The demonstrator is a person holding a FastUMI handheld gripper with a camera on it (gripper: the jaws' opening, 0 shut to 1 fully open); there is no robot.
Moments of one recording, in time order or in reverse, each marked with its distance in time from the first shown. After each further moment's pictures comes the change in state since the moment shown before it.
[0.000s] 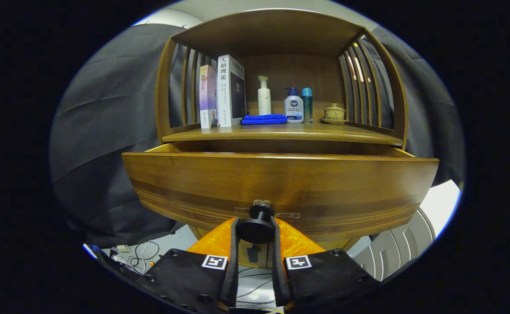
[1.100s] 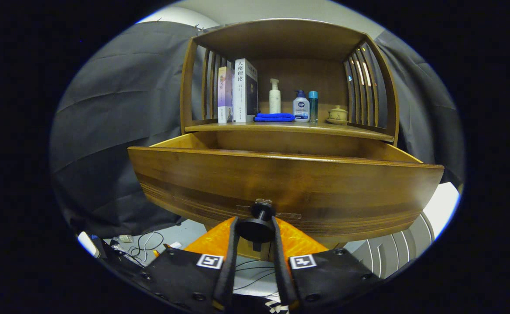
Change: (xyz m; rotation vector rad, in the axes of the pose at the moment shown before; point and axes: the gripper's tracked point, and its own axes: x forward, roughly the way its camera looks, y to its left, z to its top) arm -0.049 0.010 -0.024 -0.038 -0.029 0.041
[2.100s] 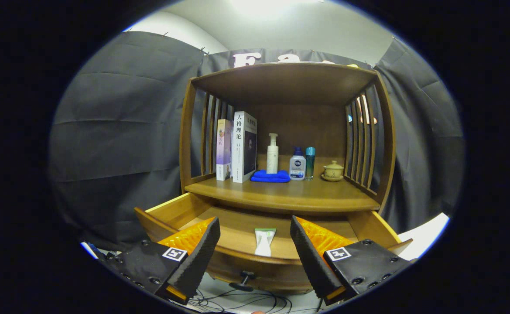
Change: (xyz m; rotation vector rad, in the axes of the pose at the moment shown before) arm -0.005 -0.016 0.152 -0.058 -0.192 0.011
